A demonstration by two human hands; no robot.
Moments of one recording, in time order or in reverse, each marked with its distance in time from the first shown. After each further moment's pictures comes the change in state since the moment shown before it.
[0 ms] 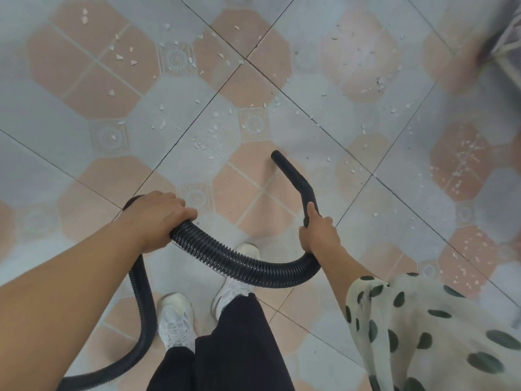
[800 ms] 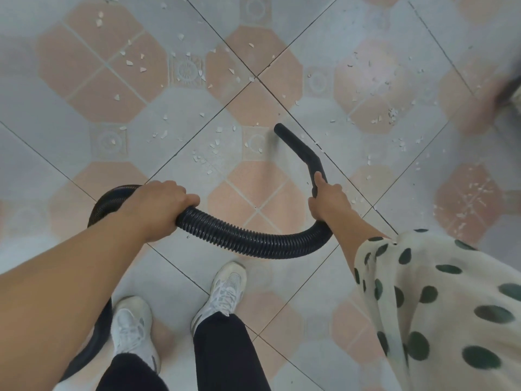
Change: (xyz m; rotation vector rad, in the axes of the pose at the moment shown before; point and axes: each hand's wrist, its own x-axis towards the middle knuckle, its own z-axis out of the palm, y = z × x) left_hand 0.055 -0.011 -0.044 -0.089 0.023 -0.184; right_hand 0.088 -0.047 -0.119 -0.181 0.080 -0.149
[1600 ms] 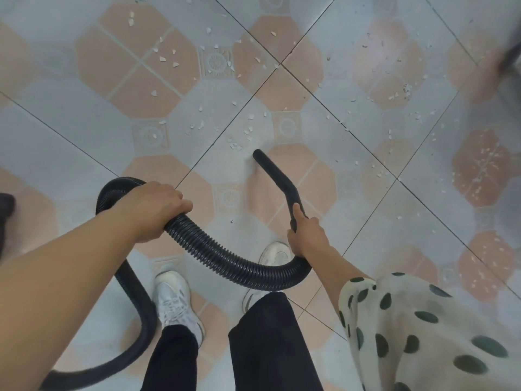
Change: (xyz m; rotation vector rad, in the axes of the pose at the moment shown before) left_hand -0.096 -0.104 0.054 0.152 -0.077 0.198; right_hand -0.133 -0.100 0.140 0.146 -0.108 0.013
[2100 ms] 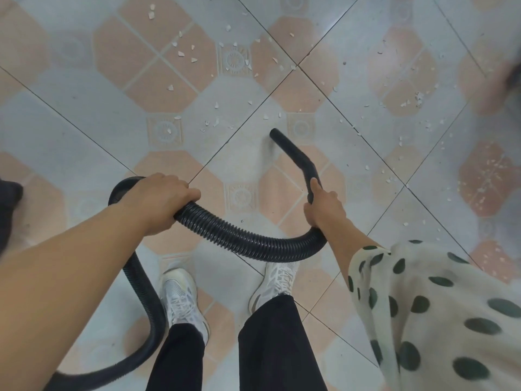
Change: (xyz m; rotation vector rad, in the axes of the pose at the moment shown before) left_hand -0.015 -0.025 0.022 -0.084 0.143 -0.077; right_hand 0.028 -0.039 -0.033 -0.056 0.140 0.036
